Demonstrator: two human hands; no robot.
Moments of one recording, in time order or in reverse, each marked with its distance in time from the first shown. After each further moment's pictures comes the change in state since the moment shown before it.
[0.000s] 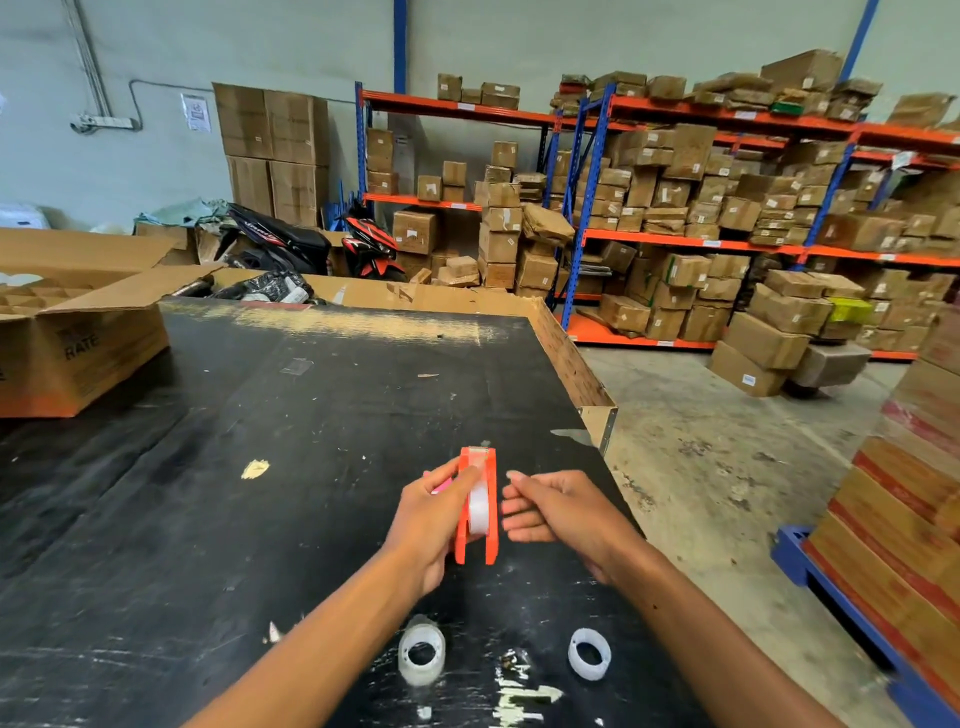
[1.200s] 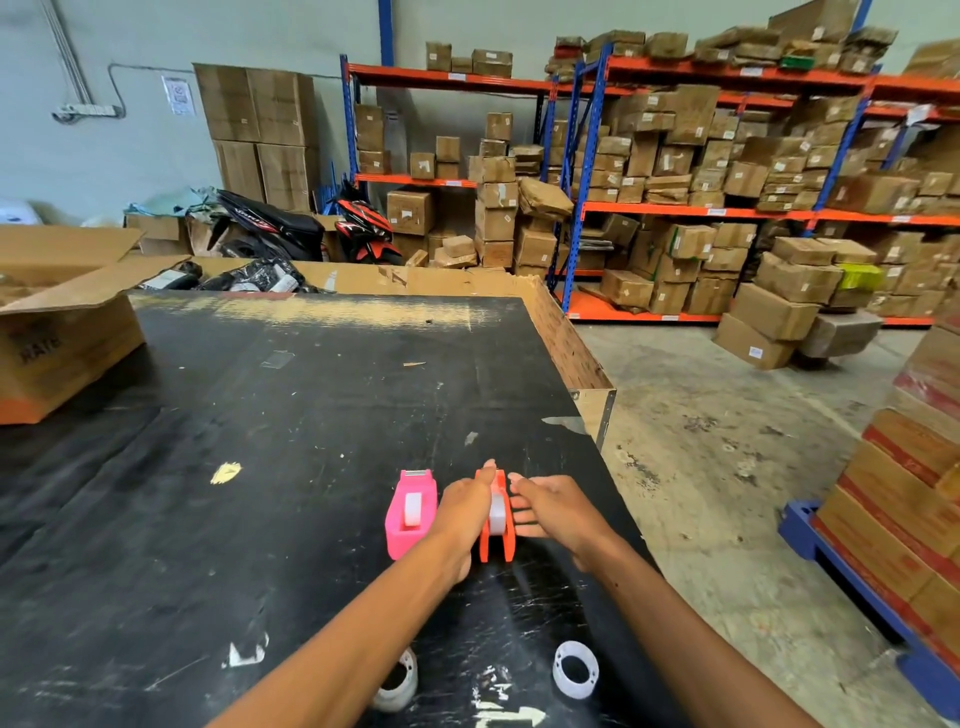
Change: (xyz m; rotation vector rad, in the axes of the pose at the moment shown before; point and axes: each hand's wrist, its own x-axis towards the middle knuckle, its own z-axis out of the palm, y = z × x) left_hand 0.069 -0.045 0.044 0.302 0.042 -0.189; right_hand 0.060 0.050 -0.029 -0.038 0.051 0.046
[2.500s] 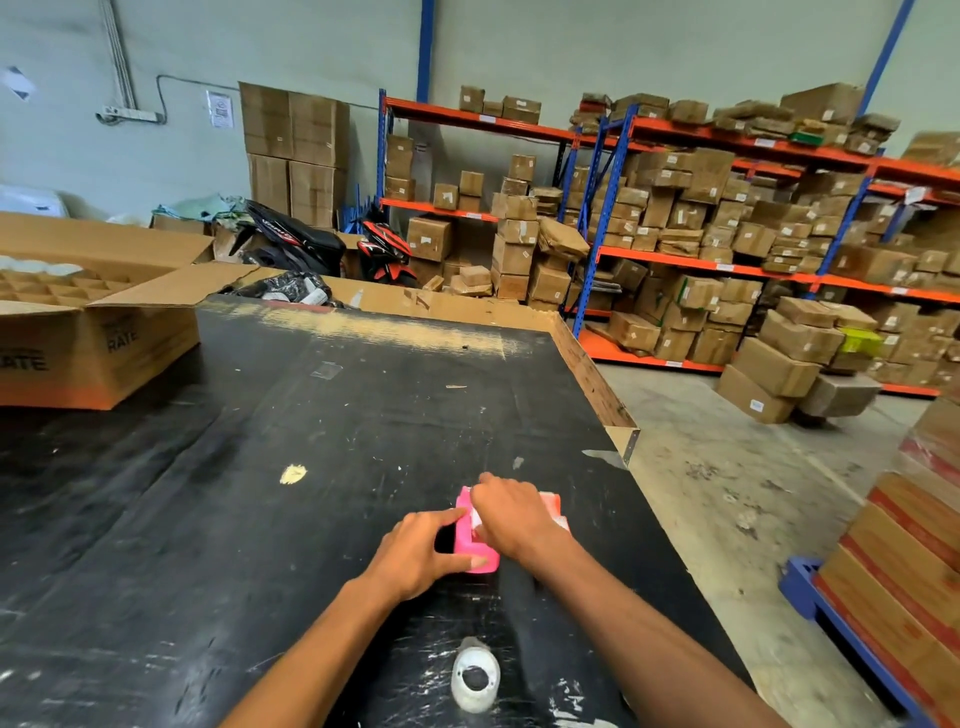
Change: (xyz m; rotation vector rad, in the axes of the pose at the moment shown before) left_hand 0.000 -0.034 -0.141 0.892 -0.022 0.462; right_hand 0.009 -0.051 0.114 -1.483 -0.022 -0.434
